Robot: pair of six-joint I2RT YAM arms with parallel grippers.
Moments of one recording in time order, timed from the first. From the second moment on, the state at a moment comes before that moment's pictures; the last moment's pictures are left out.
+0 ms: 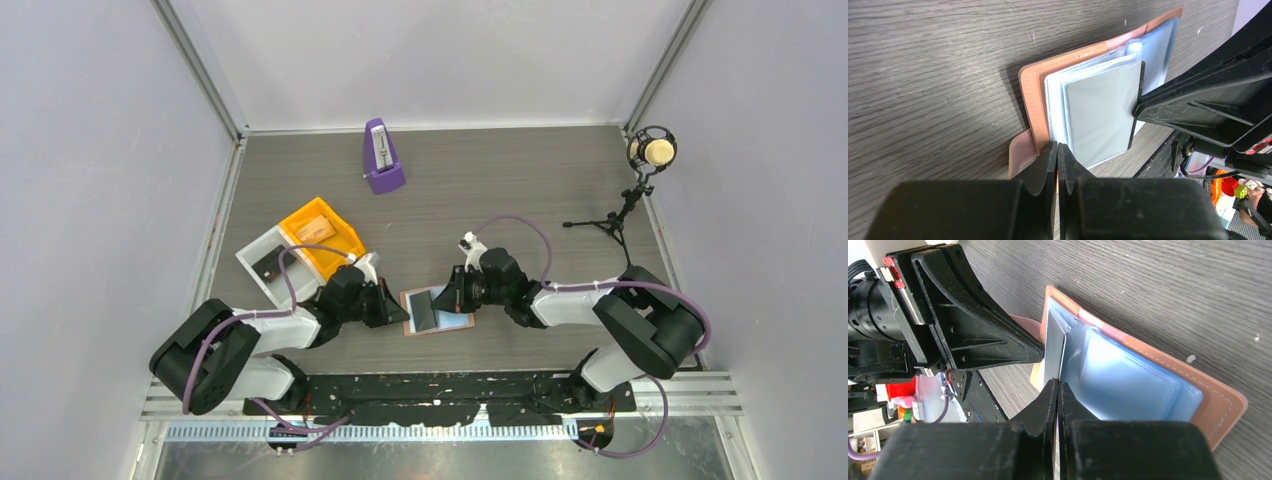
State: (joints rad) left arm -0.64 1.30 0.26 0.38 0.31 -0.84; right arm 0.76 1.50 0.46 0.50 -0.38 0.76
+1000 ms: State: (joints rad) left arm -0.64 1.33 0.26 0.40 0.32 -0.87; right arm 0.68 1.62 0.34 0.83 -0.52 0.99
